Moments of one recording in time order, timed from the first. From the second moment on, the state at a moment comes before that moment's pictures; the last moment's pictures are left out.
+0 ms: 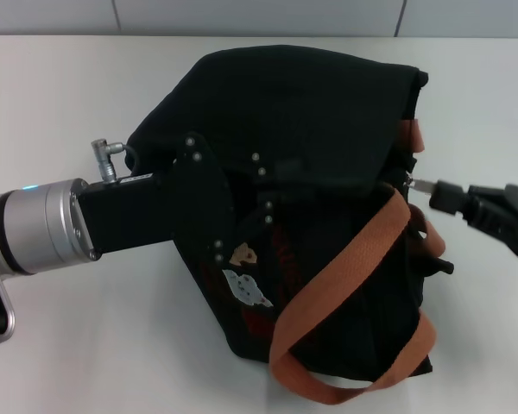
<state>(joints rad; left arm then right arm) -0.45 -2.08 1.18 0.53 1.33 1.77 -0.09 0.41 2.04 -0.54 -0.47 -1.87 -1.92 1.50</state>
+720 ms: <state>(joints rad) -0.45 -2.08 1.18 0.53 1.31 1.77 -0.10 0.41 2.04 -0.53 -0.53 -2.13 -1.83 1.54</state>
